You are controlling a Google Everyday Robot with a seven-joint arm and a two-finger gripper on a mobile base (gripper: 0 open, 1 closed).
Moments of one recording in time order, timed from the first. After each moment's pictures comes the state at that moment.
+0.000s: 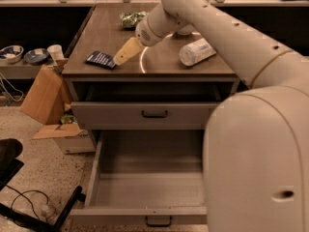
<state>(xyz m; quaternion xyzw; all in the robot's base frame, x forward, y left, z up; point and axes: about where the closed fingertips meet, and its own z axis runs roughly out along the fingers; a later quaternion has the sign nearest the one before) 0.773 0.063 0.861 -0.47 0.79 0.18 0.35</state>
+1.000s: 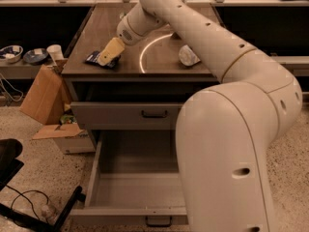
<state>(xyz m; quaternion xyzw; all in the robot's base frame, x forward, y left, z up) 0.787 0.123 0.854 -0.51 0.76 0.19 0.35</state>
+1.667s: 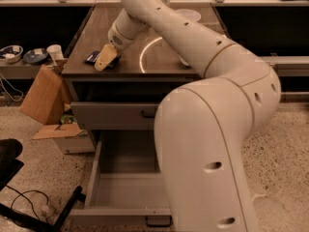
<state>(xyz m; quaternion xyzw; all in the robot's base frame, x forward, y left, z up) 0.791 0.143 0.827 -0.53 0.78 0.14 0.31</state>
